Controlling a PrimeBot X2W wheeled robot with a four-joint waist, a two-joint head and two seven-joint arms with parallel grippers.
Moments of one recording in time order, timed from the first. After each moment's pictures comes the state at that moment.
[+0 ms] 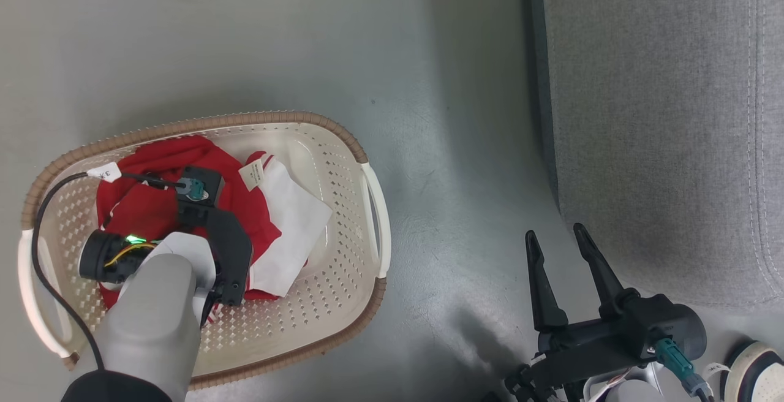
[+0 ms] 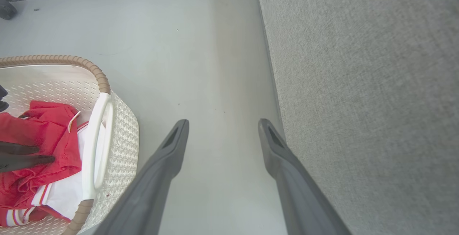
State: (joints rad) left arm -0.89 0.10 -0.31 1.17 -0.17 -0.06 0.28; right arm -0.24 -0.05 0.29 0.17 0.19 -0.08 -0.25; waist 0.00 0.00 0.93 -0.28
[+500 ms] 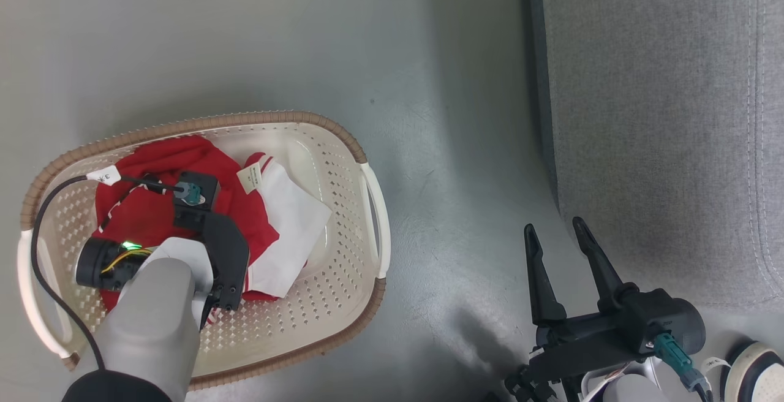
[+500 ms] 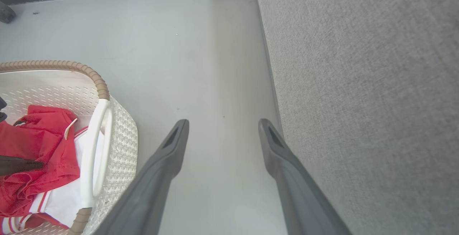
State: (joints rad) left arm -0.90 0.10 -0.31 1.21 -0.17 -0.03 0.28; right arm -0.25 -0.05 0.30 0.17 0.19 -0.09 -0.25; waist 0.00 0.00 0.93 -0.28
